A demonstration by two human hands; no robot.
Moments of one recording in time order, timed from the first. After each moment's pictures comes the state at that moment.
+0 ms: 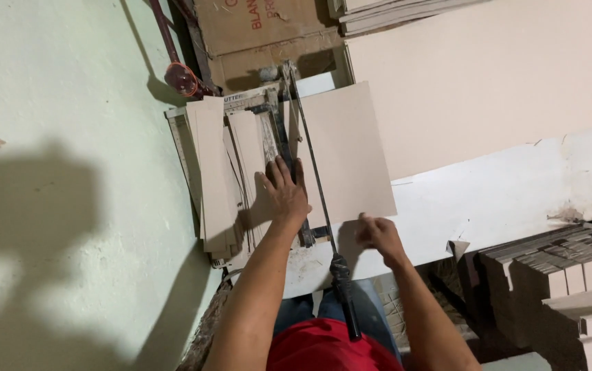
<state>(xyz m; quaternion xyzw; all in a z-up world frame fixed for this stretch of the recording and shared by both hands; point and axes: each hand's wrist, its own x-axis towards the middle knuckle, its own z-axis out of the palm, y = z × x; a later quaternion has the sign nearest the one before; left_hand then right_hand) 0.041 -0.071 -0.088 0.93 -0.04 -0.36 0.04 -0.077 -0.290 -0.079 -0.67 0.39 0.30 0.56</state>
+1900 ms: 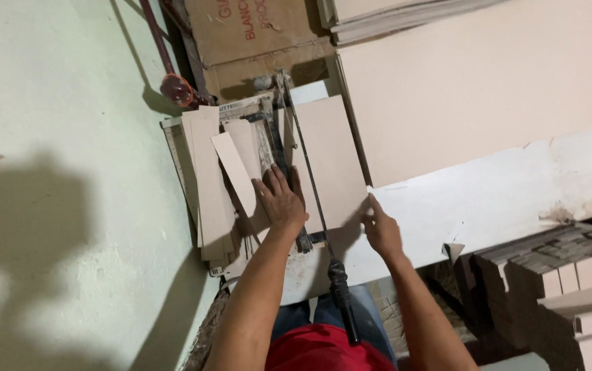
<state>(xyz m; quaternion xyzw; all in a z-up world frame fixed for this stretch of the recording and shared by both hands) 0.053 -0.082 -0.050 0.88 -0.06 -0.45 -0.12 -0.049 -0.302 -0.080 -0.86 0.25 0.31 0.32</state>
